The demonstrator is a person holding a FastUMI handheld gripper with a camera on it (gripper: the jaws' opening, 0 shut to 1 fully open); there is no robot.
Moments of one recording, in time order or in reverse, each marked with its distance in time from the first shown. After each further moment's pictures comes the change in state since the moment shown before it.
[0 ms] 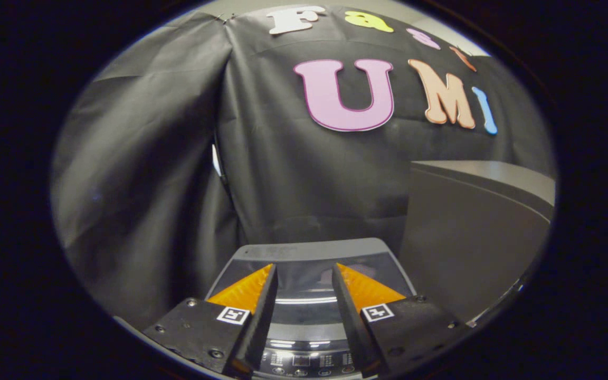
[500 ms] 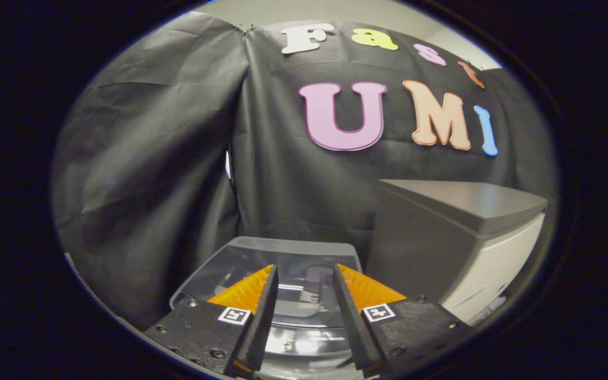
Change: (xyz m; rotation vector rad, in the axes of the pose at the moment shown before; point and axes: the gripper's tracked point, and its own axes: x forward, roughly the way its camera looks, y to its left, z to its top) arm -0.101 -0.096 0.007 -0.170 -0.073 -0.015
